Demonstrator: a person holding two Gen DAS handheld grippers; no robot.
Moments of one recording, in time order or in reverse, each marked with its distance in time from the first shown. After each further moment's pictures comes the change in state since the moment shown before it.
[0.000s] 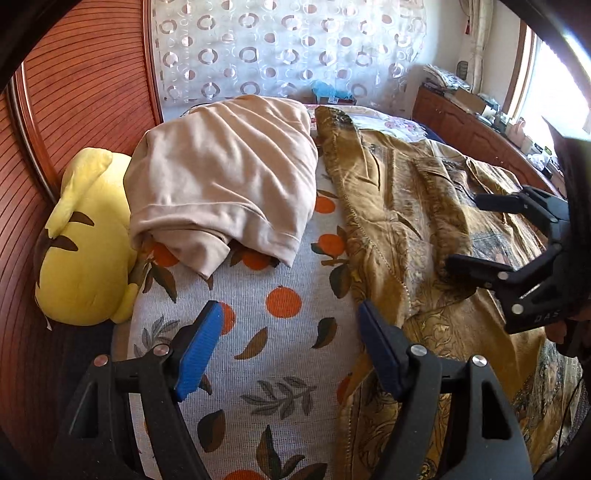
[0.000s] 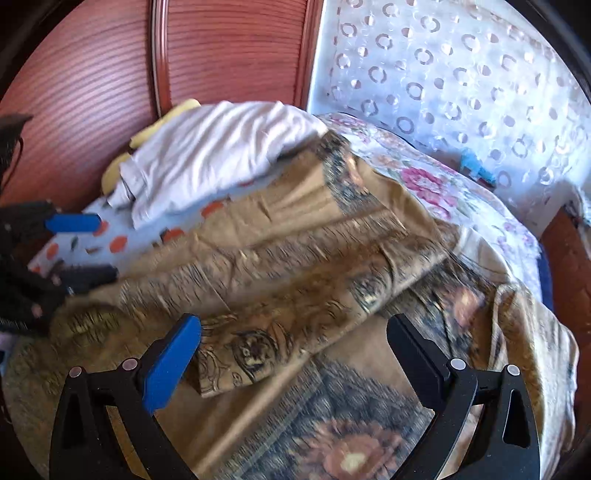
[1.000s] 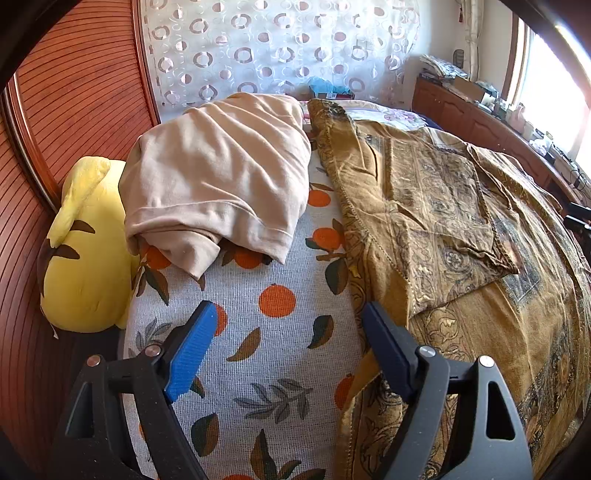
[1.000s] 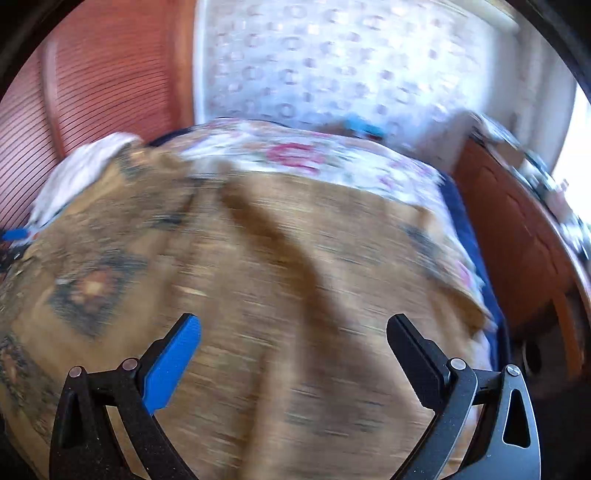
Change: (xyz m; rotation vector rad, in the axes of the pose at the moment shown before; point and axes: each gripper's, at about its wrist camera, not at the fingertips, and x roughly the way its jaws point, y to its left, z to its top) left arm 0.006 -0.010 0.001 0.045 0.009 0.033; right arm -0.106 -0.183 -0.153 0.362 -0.021 -0.268
